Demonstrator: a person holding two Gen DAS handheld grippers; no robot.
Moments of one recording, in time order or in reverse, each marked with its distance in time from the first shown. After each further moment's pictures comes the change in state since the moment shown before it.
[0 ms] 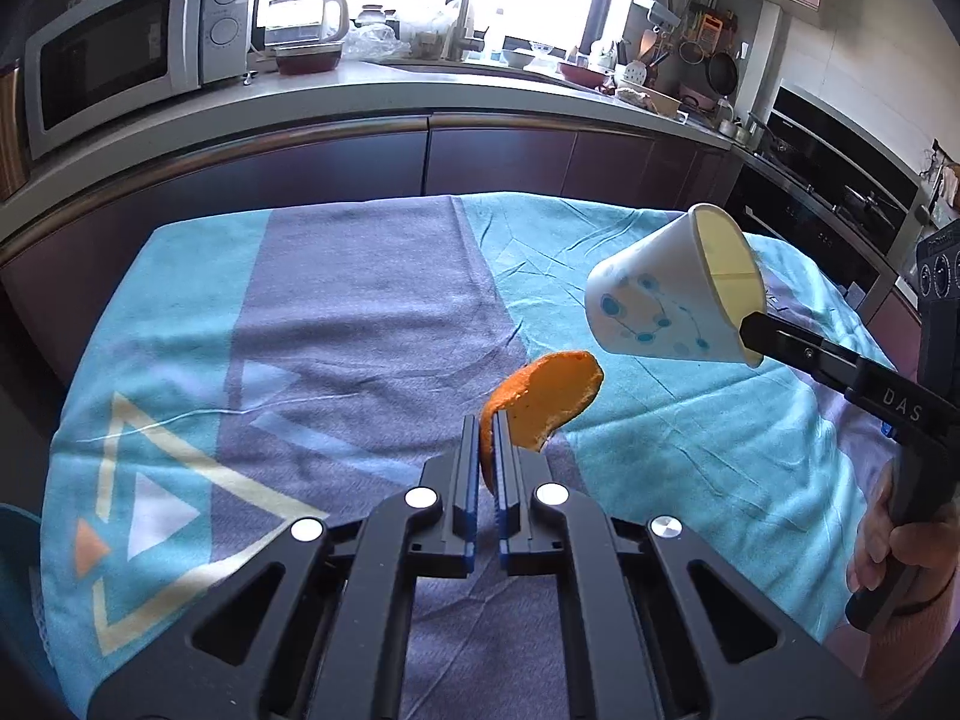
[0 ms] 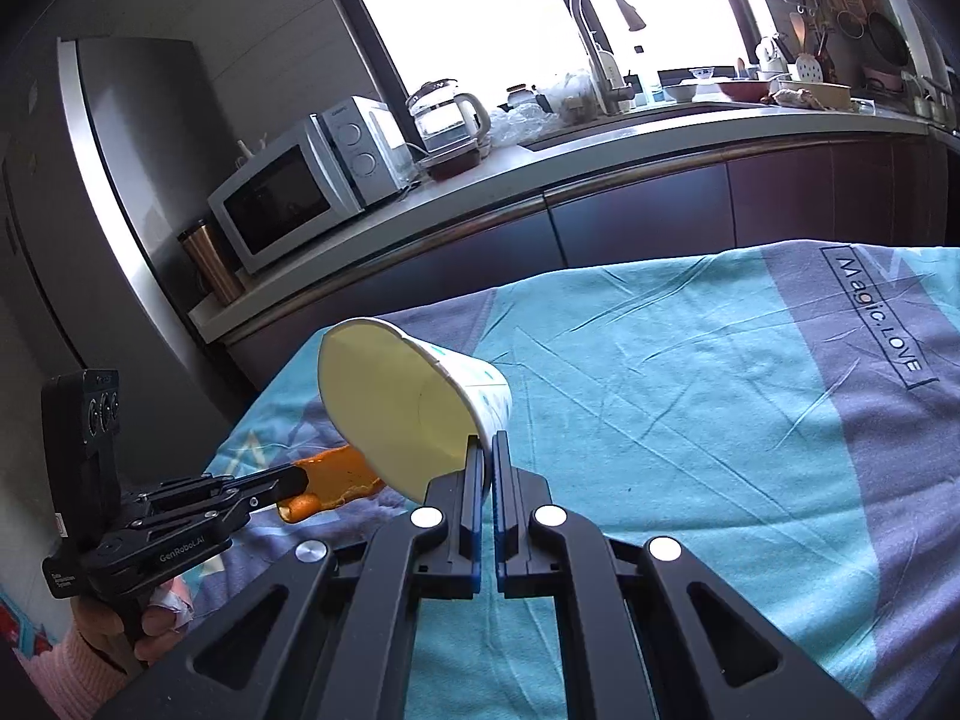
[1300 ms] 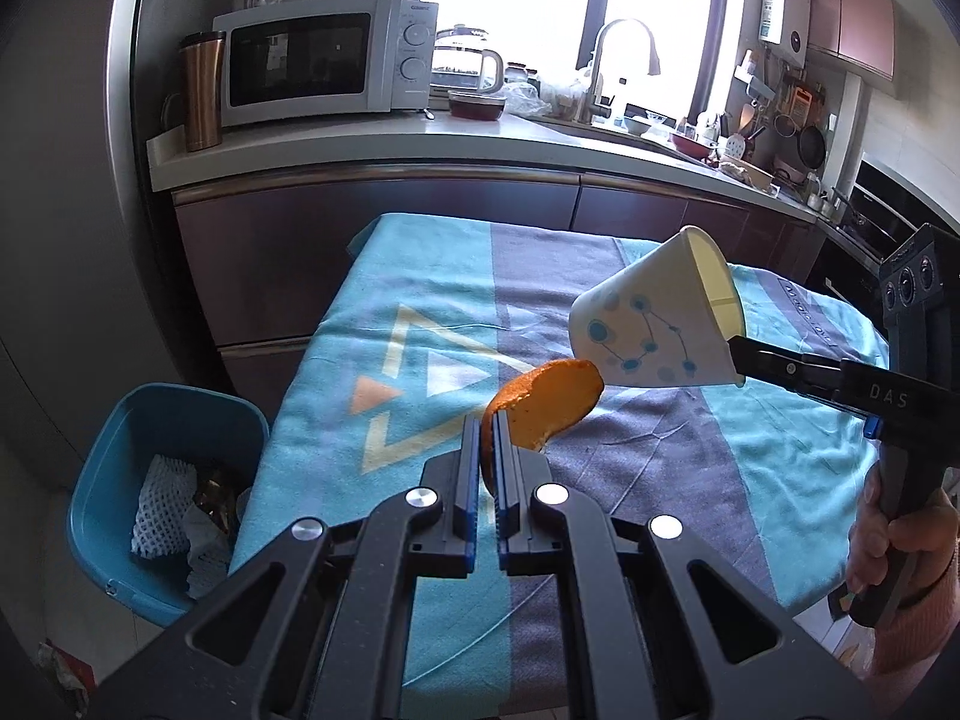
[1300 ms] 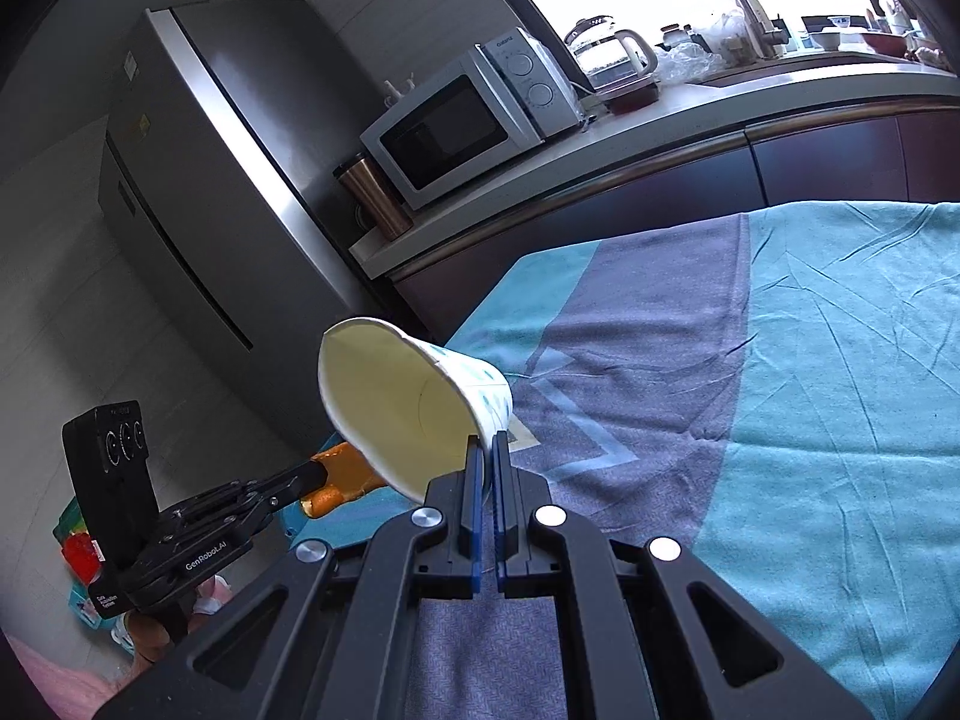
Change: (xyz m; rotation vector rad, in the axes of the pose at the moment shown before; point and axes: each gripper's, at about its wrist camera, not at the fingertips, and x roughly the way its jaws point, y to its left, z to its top) left arm -0.146 0.086 -0.080 -0.145 -0.134 0.218; right arm 0.030 0.112 -0.027 -0.034 0.129 0.349
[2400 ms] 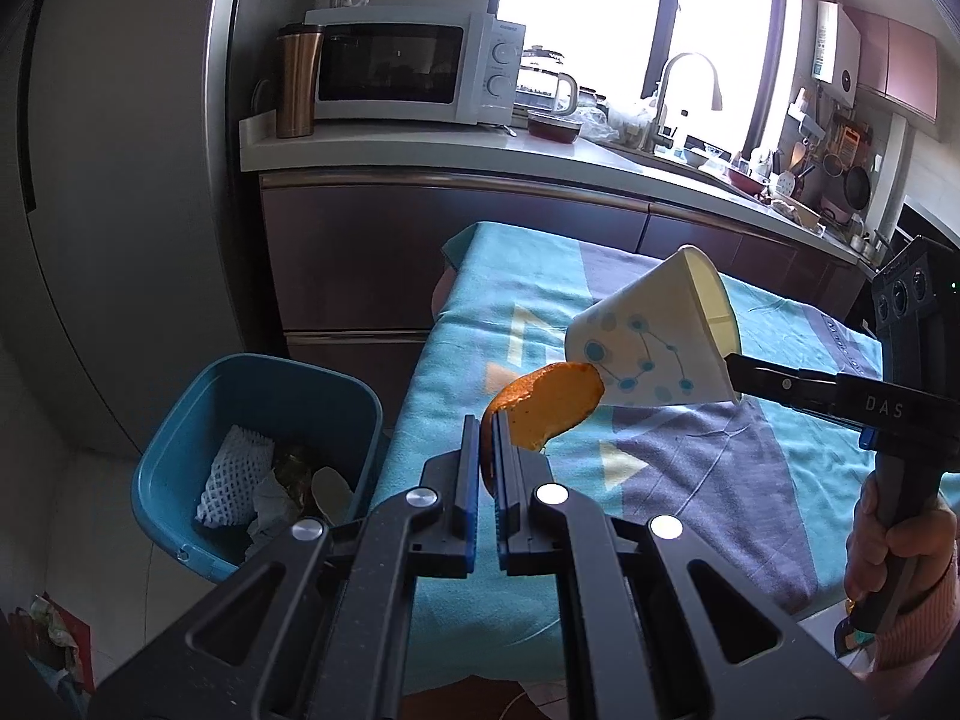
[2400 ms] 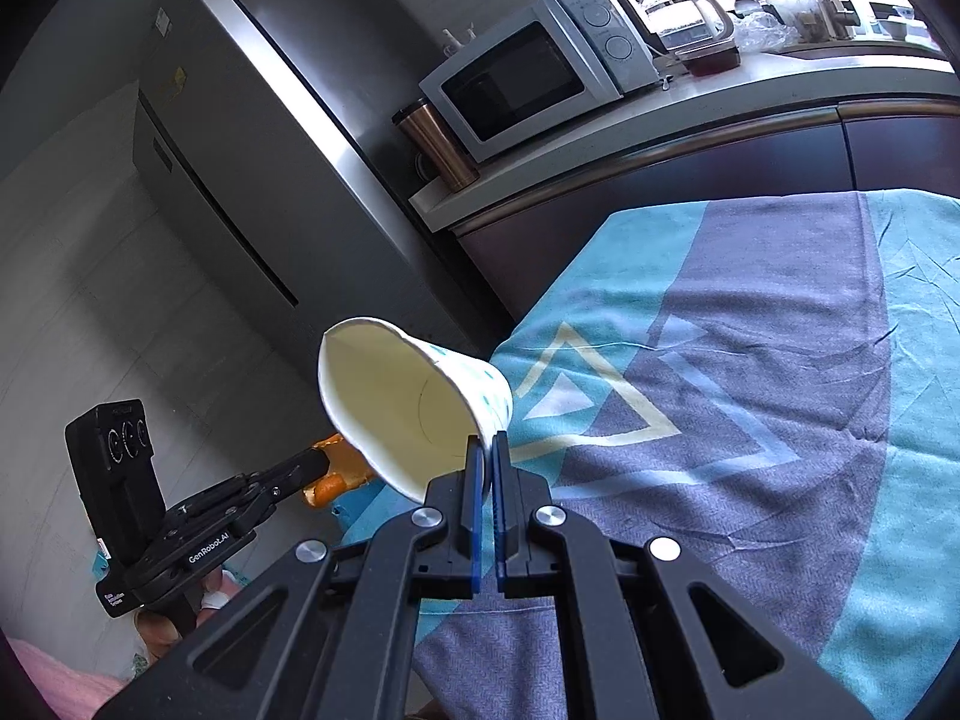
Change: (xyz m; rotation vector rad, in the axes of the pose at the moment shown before) left arm -0.040 0.063 -0.017 -0.097 -0.040 0.097; right arm 0.049 0.050 -0.007 -0.047 0.098 0.106
